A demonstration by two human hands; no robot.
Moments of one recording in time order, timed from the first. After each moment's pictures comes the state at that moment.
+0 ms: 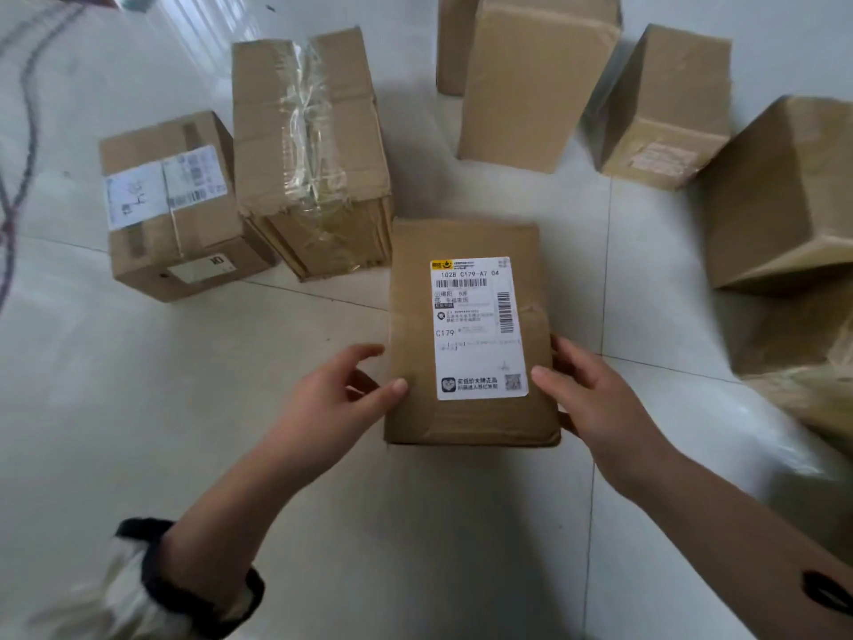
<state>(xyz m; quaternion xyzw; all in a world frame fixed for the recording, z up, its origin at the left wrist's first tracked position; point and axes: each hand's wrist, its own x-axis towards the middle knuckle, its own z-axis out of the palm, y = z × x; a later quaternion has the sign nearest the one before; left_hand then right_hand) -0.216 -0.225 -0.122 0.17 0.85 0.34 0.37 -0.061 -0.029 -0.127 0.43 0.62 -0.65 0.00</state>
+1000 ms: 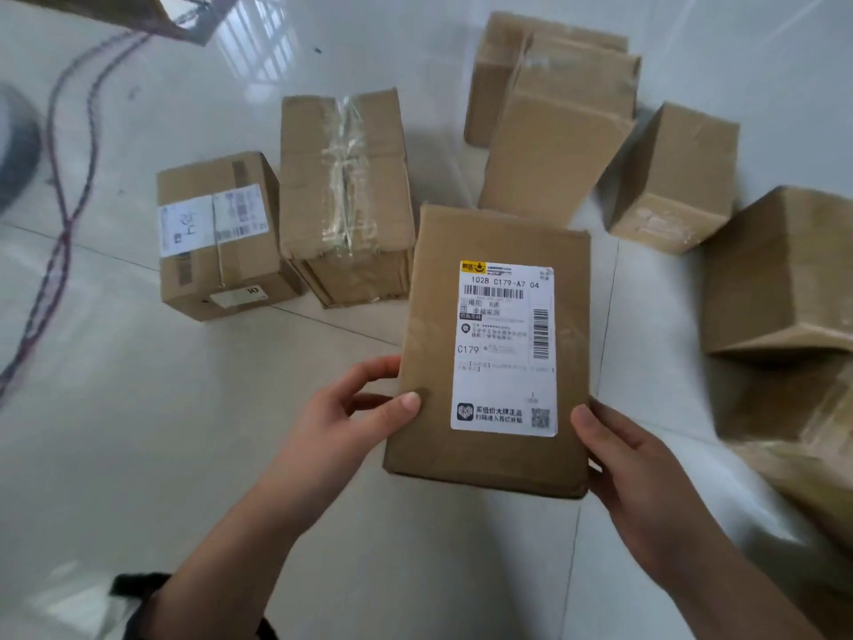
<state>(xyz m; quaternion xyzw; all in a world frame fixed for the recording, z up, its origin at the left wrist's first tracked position) -0.215 -0.218 -0.066 0.06 0.71 0.56 0.41 -0.060 -0.030 -0.056 0.42 0.52 -0.75 -0.02</state>
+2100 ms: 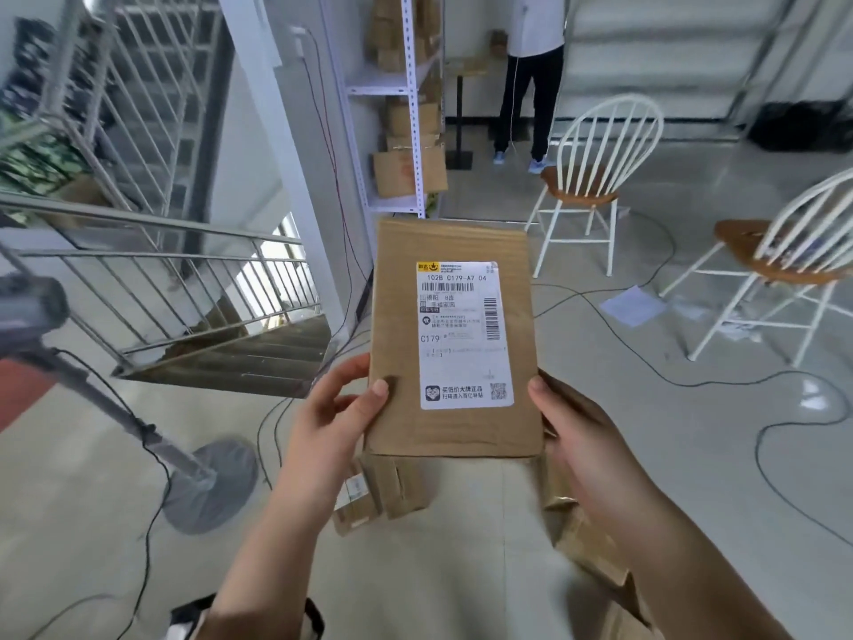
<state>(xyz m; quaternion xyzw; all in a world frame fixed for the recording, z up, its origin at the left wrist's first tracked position) -0.173 -0.267 0.794 0.21 0.67 0.67 0.24 -0.028 -0.100 0.789 0.31 0.60 -0.71 -0.19</state>
